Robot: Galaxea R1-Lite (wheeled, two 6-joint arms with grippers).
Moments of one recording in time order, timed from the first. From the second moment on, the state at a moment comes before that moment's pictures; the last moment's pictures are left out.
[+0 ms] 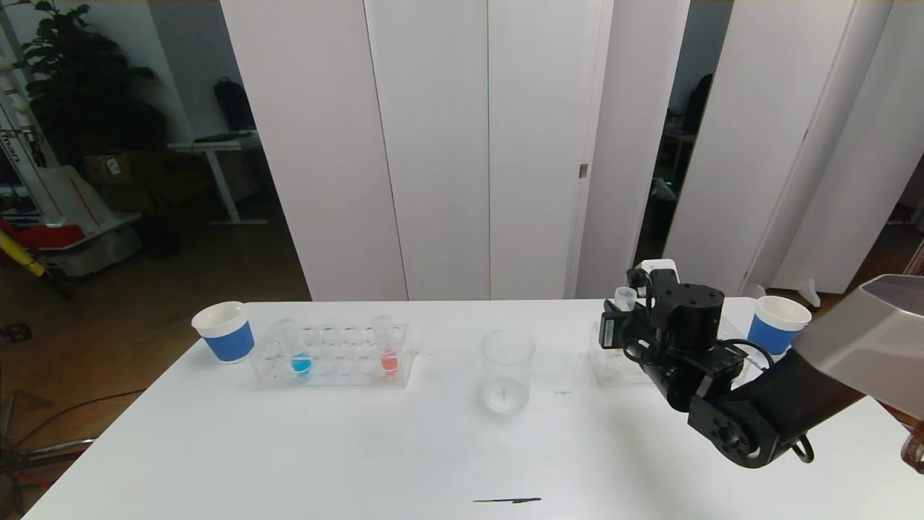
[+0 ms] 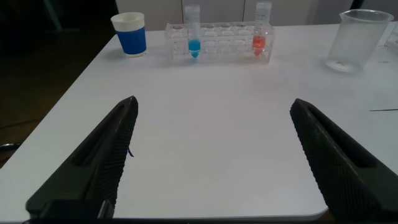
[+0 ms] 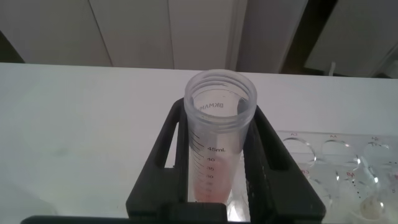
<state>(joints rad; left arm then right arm) 0.00 0.00 0.00 0.01 0.00 0.02 0.42 2.19 -0.89 -1.13 -0.37 0.08</state>
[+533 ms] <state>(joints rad) 0.00 0.00 0.00 0.01 0.00 0.02 0.36 2.07 -1.21 -0.74 -0.19 0.03</state>
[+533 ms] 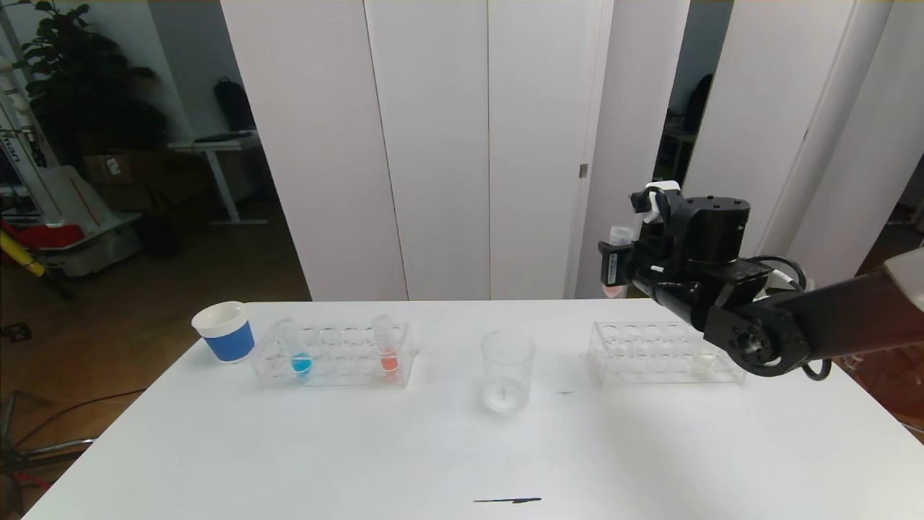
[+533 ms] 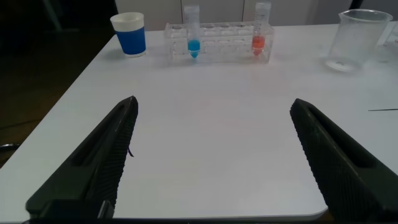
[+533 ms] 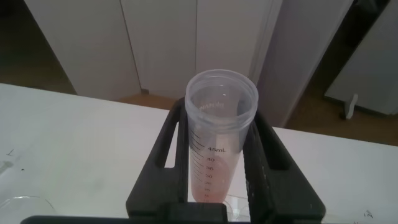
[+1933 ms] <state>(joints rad) 0.00 0.00 0.00 0.01 0.00 0.02 0.38 2.24 -1.41 -0.96 0.55 -0.52</state>
